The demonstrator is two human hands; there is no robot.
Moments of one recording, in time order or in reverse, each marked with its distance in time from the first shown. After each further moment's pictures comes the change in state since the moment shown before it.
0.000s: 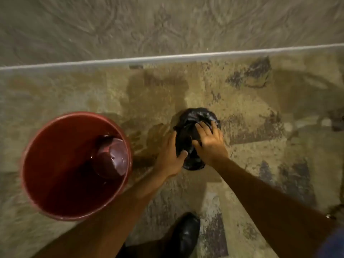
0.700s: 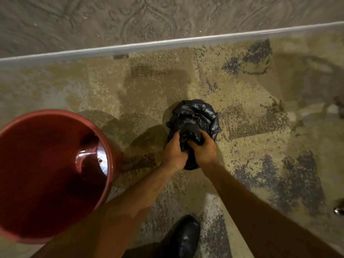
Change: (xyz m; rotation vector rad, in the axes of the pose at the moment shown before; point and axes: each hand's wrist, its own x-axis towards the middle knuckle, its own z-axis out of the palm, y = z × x) left_hand 0.061 -0.026 0.084 -0.167 -0.025 -0.120; right_hand 0.002 0.015 0.072 0.912 0.082 0.472
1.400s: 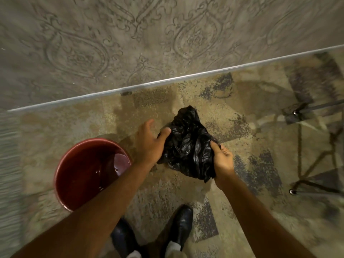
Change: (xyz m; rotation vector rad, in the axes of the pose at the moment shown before) left_hand -0.146 0.188 -0.176 -0.012 0.340 0.178; right_hand -0.166 -0.174 -0.135 0.704 0.142 0.236
